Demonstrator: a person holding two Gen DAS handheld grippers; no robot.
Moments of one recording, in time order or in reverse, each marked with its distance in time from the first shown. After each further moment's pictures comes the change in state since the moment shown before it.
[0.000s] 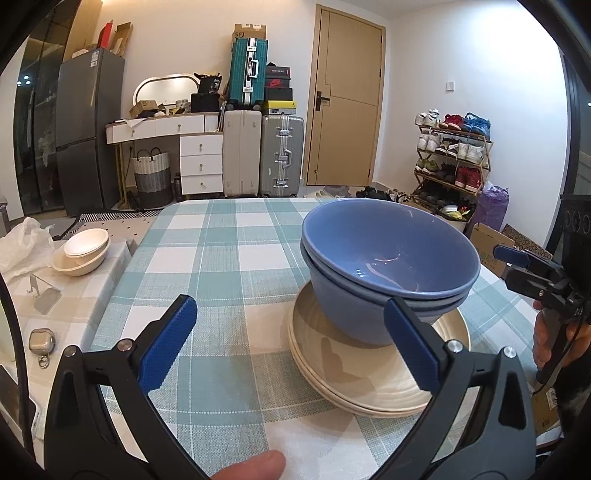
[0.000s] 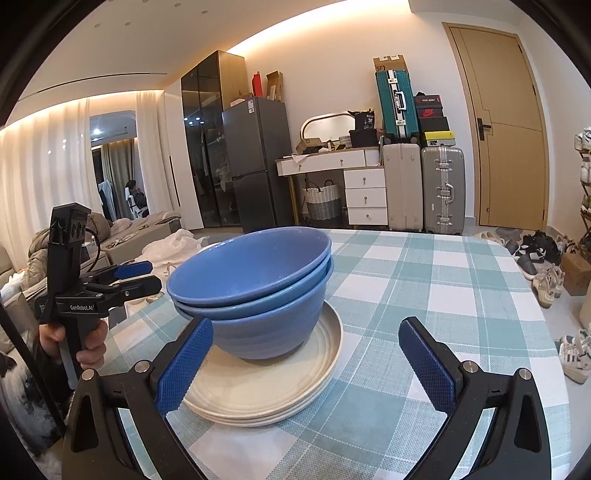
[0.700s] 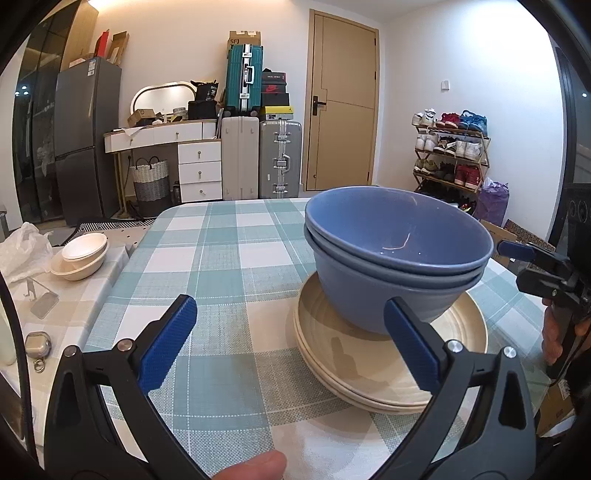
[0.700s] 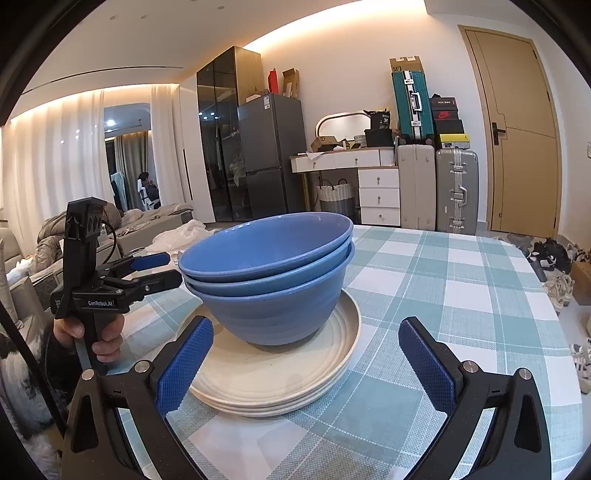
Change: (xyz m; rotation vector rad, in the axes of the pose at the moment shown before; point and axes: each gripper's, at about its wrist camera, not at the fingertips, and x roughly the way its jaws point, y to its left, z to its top) left arm 0.023 0.000 -0.018 0.029 -0.019 -0.001; right arm 0.004 0.010 -0.018 -0.042 0.002 0.039
